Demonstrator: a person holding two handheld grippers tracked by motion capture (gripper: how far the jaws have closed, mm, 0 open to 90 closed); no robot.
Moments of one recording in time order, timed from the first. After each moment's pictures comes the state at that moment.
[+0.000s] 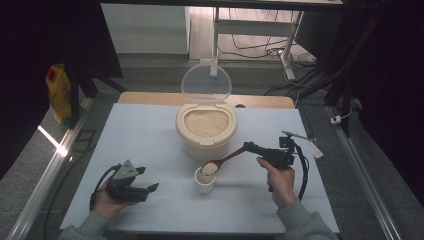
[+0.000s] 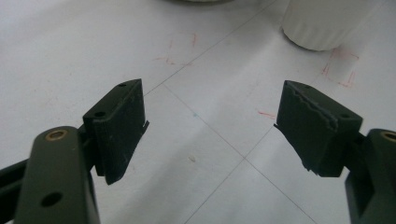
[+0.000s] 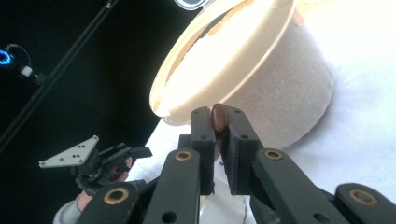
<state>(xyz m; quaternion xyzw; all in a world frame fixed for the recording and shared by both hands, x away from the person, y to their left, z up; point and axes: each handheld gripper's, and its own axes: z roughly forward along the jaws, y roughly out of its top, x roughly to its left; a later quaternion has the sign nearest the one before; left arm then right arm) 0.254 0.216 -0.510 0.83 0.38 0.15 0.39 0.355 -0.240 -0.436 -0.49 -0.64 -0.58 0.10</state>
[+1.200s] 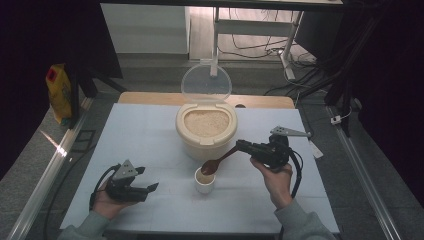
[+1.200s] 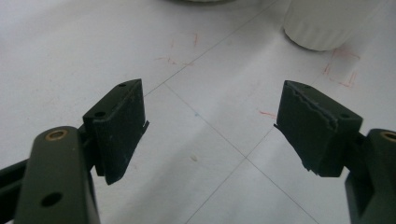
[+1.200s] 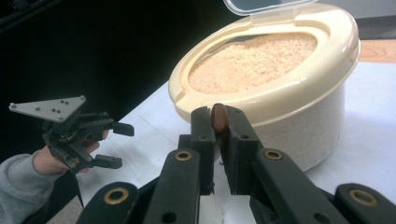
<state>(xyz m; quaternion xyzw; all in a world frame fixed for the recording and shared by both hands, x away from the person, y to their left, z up) 0.254 0.217 -0.510 0.83 0.38 0.15 0.39 0.339 -0.212 -0.405 -0.37 -0.73 -0.58 -0.02</state>
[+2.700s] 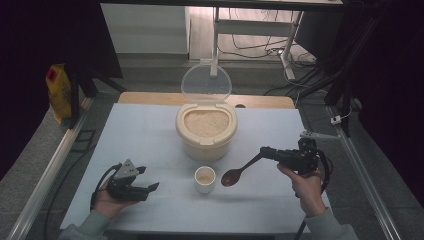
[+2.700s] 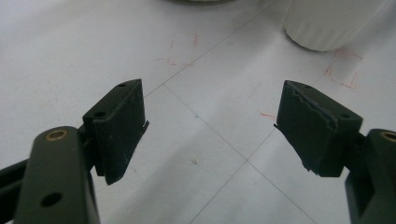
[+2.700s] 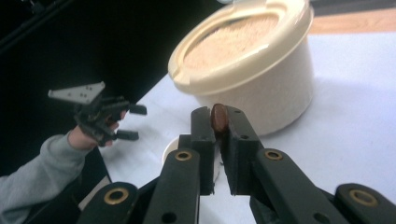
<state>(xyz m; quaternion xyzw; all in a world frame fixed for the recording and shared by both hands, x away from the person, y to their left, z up) 0.256 0.215 -0.511 0.83 0.38 0.15 0.39 0.327 -0.277 -0.395 -0.39 -0.73 -0.56 0.03</state>
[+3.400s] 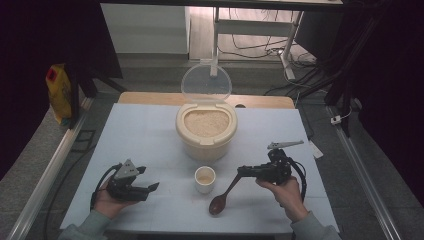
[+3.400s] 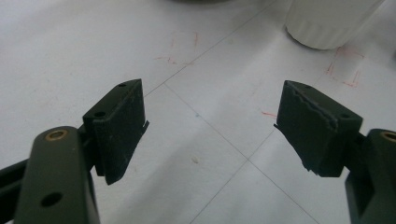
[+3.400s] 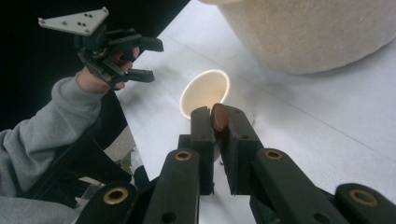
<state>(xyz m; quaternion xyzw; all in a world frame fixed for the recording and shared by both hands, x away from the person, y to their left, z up) 0.257 0.215 -0.511 0.83 0.38 0.15 0.38 0.330 -0.230 -0.443 -0.37 -0.79 -0.48 0.13</state>
